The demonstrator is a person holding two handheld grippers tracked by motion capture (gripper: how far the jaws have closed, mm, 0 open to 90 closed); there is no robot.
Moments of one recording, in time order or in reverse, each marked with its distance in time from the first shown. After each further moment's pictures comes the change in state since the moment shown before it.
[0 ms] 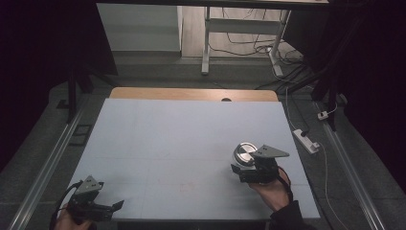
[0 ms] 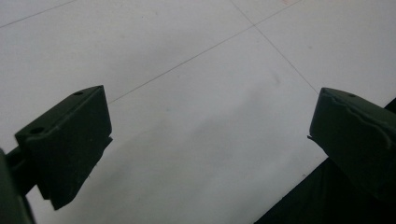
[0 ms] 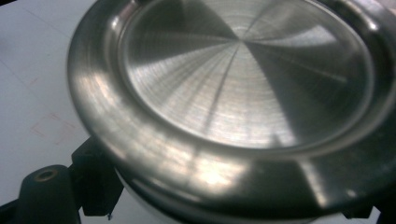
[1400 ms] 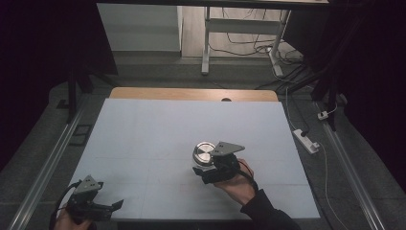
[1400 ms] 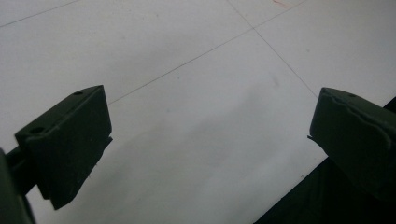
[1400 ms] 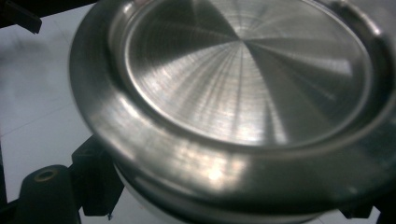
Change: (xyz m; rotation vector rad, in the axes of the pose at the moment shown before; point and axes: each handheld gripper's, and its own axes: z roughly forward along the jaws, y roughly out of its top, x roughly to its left) left arm 0.002 0.000 -0.001 -0.010 -0.010 -0.012; right arm 0.076 0.044 0.059 0.008 0.199 -0.159
